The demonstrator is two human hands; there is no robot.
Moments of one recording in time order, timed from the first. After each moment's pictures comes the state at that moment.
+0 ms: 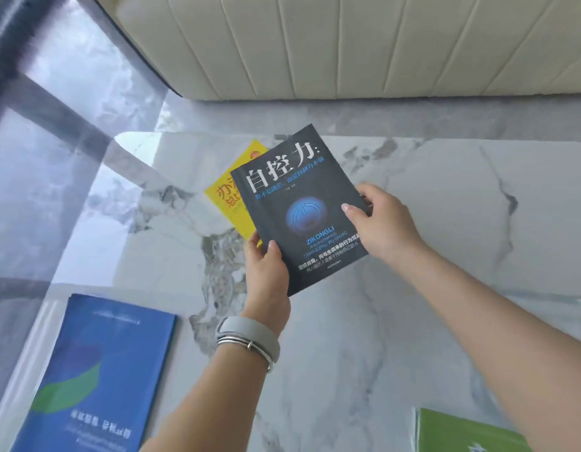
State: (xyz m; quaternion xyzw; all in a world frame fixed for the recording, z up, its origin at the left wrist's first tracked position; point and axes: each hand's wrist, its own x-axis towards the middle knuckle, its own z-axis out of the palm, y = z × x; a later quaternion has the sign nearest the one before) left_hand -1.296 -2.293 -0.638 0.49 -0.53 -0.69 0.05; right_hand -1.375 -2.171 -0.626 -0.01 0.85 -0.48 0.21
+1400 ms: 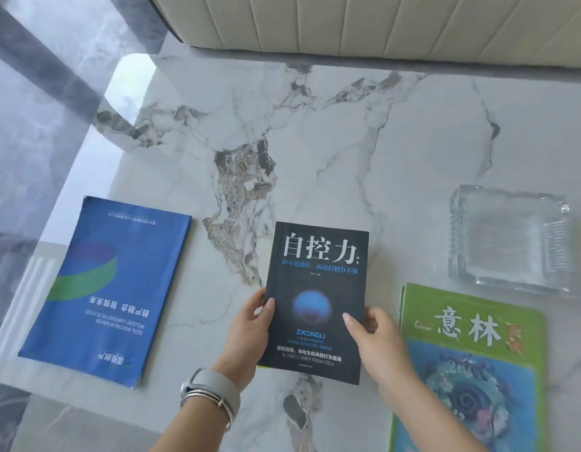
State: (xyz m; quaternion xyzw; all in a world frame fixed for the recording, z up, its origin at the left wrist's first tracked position) left_hand -1.059 -2.293 -0.649 0.47 -0.59 -0.64 -0.17; right_hand -1.090 -2.129 -0.668 0.24 0.77 -0.49 0.33
